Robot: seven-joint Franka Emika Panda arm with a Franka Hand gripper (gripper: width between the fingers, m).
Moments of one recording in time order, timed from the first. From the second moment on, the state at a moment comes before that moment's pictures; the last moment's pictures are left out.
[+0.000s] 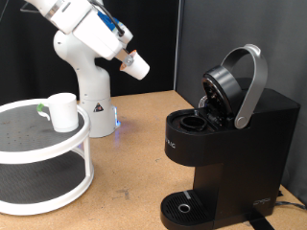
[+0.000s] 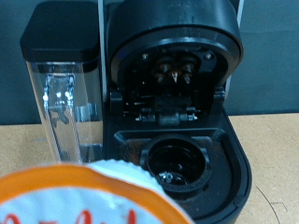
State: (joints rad) arm 0.26 -0.35 -0.54 -2.30 0.68 1.88 -1.16
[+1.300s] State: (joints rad) arm 0.32 -0.17 -0.45 -2.14 0.74 1.89 -1.13
